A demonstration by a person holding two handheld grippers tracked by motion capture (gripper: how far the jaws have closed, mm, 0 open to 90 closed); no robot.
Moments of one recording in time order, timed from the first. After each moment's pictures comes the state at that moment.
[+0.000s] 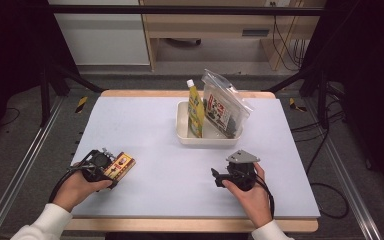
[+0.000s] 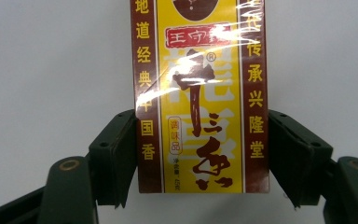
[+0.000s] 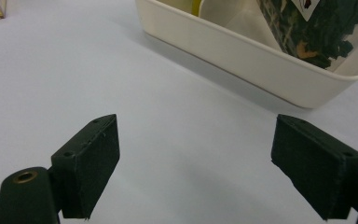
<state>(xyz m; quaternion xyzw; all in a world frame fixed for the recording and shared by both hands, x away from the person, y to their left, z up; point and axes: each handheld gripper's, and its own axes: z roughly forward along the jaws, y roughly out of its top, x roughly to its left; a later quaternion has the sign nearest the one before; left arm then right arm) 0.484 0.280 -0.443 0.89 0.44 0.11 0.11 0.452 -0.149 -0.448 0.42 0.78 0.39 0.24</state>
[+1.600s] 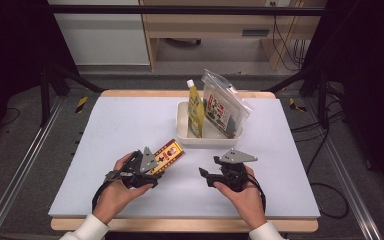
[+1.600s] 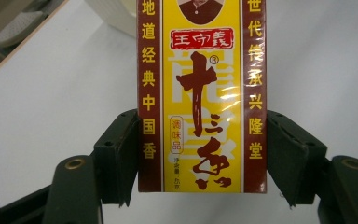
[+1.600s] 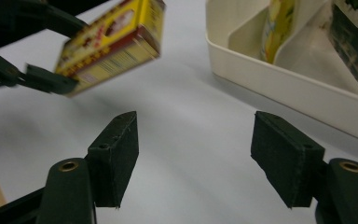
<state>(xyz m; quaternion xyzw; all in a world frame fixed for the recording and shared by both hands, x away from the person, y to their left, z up) 0.456 0.163 -0.421 0.89 0.23 0.26 0.30 0.444 -0.127 -0.430 0.38 0.77 0.48 0.17</state>
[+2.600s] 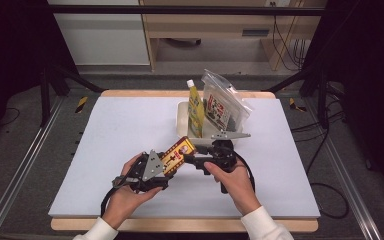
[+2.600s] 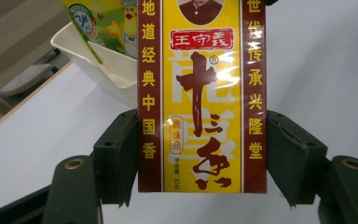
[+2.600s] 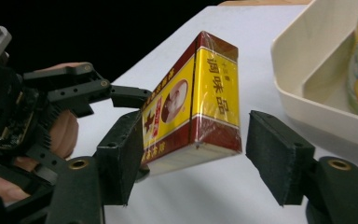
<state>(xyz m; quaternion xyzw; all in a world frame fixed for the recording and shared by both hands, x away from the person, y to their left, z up) 0.438 0.144 -0.413 0.85 0.21 0.28 0.39 0.478 -0.101 -0.394 0.39 0.74 0.54 0.02</state>
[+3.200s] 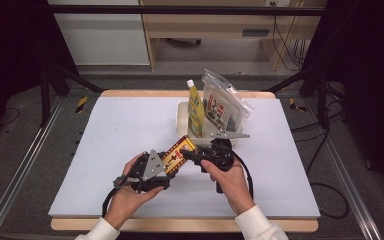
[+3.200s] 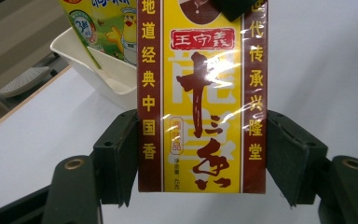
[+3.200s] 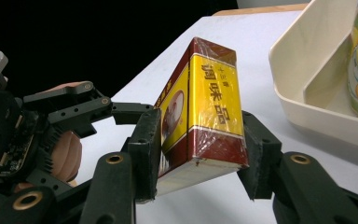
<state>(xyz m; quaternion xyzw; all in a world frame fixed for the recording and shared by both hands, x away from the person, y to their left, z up) 0.439 0.141 -0.414 0.84 0.21 0.28 0.41 0.478 -0.094 -0.394 0.41 0.72 0.56 0.02</state>
